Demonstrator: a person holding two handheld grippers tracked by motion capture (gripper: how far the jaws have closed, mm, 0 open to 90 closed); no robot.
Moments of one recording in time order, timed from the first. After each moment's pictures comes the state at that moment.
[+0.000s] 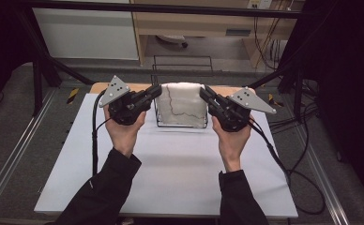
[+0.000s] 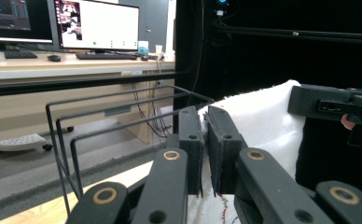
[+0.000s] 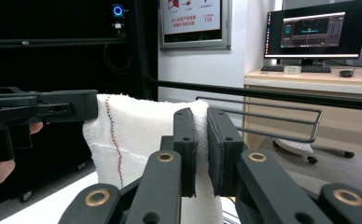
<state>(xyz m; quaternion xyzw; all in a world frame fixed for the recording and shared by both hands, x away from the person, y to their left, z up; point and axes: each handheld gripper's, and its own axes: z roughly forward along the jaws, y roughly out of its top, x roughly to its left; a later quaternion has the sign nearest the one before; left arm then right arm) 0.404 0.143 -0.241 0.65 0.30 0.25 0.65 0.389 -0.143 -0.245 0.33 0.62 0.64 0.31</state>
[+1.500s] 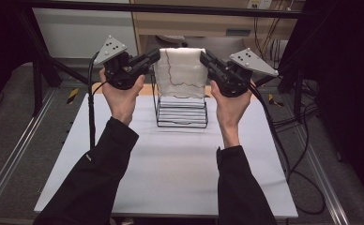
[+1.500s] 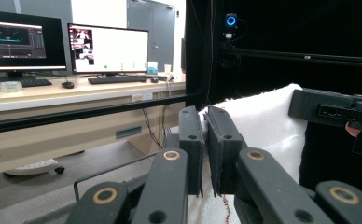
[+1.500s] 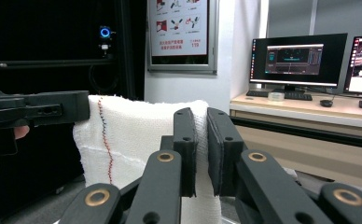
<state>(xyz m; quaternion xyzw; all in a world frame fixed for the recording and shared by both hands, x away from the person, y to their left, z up) 0.448 0.143 -0.173 0.64 0.29 0.28 0.65 0.433 -0.135 -0.181 0.33 0.60 0.65 0.34</state>
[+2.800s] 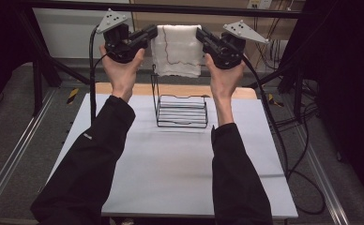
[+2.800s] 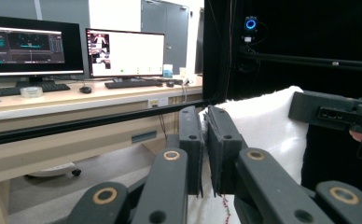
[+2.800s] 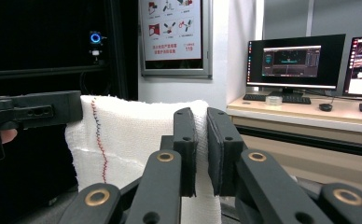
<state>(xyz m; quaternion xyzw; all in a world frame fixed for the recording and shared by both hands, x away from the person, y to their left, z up) 0.501 0.146 -0.146 0.63 0.31 0.30 0.64 0.495 -0.125 -0.156 0.34 0.59 0.65 0.34</state>
